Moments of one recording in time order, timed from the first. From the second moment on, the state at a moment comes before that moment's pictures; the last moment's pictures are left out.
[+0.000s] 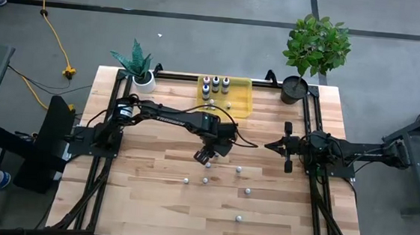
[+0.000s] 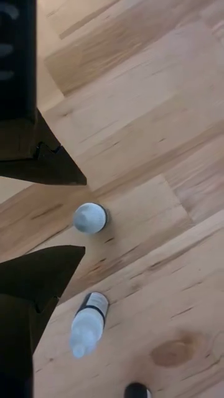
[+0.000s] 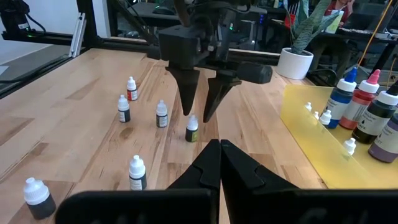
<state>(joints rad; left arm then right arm) 0.03 2.12 1.71 -0.82 0.08 0.60 -0.03 0.21 0.01 0.03 0.00 -0.09</state>
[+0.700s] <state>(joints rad) 0.03 2.16 1.71 -0.77 0.10 0.49 -0.03 0.21 0.01 0.03 0.00 -0.09</state>
